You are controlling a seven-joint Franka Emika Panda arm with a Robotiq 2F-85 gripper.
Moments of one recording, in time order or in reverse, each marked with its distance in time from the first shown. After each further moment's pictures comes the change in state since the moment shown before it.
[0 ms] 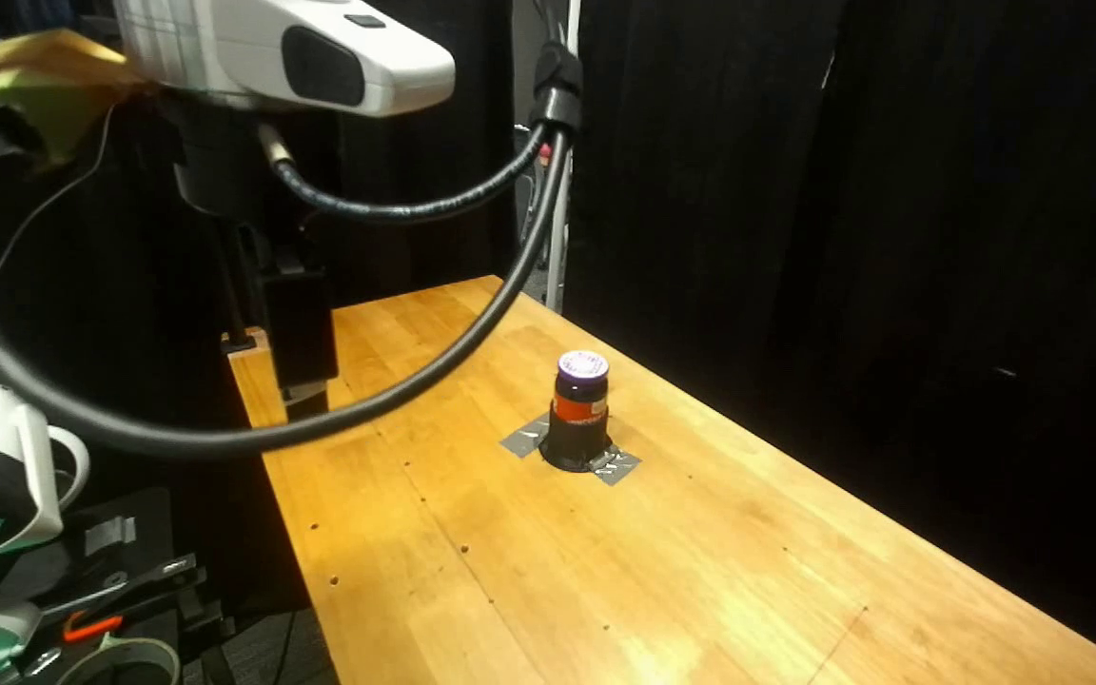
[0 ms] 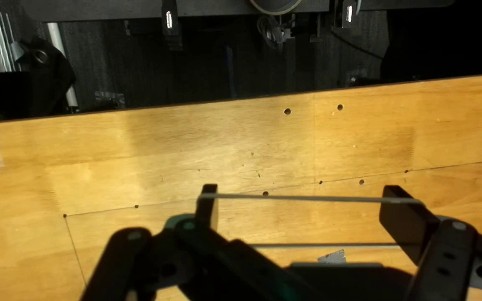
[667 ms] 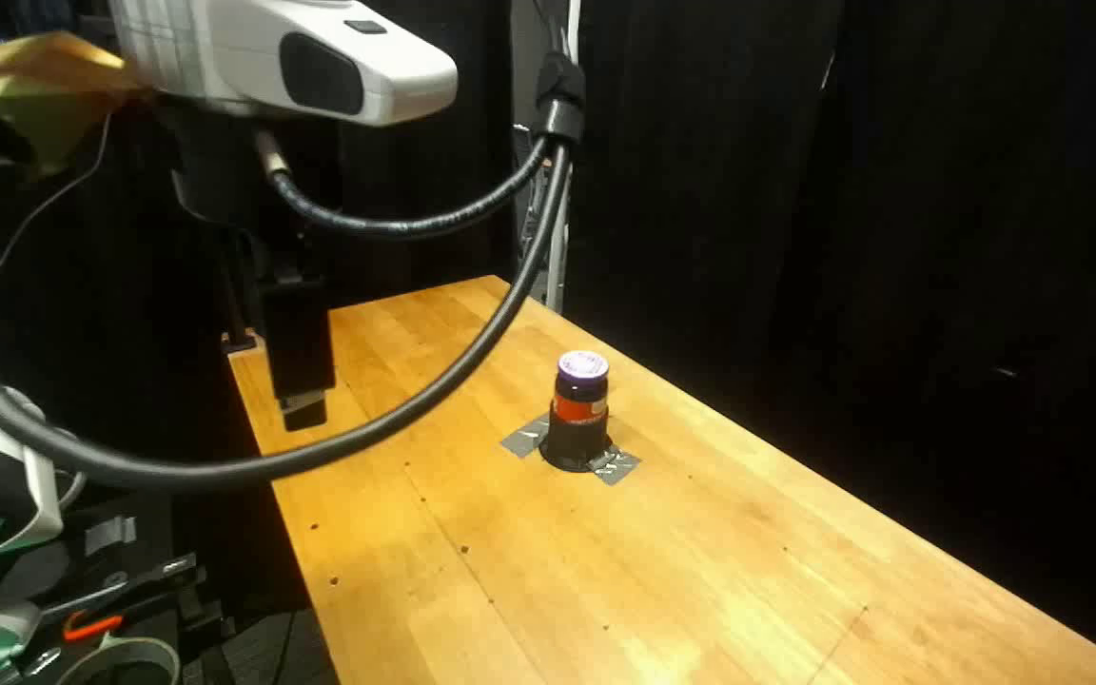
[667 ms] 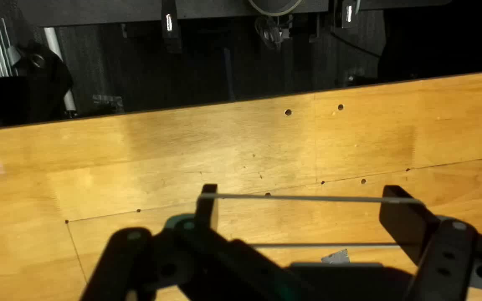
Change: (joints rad) arm -0.004 -0.002 -0.023 -0.006 0.000 0.001 -0.002
